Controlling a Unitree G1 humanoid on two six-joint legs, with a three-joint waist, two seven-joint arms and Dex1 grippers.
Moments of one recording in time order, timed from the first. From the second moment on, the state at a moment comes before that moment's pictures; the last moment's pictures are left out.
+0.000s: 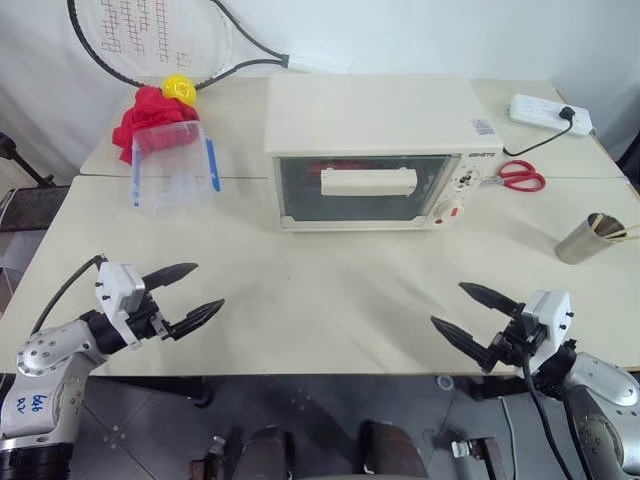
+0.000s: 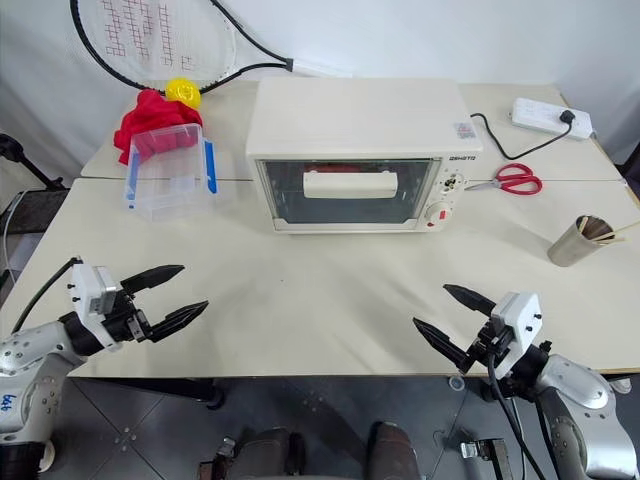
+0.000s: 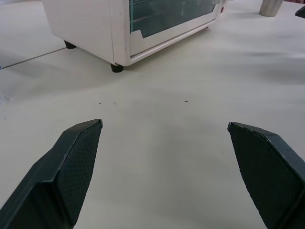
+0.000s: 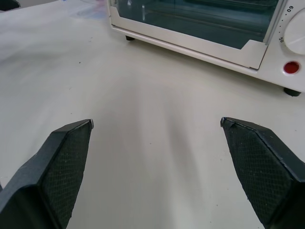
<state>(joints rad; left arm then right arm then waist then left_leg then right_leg) 0.02 0.67 0.34 -0.11 -0.53 0.16 -0.95 0.18 -0.58 -0.28 -0.27 0.55 0.10 0.91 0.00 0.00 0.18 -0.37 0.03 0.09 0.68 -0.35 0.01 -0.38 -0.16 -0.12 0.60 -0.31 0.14</state>
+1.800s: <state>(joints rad) -0.10 0.66 0.38 -0.26 -0.89 0.50 -0.98 -0.51 -0.51 -0.09 0.07 0.58 0.26 1.06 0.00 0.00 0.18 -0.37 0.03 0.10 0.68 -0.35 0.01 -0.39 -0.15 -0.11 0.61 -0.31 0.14</state>
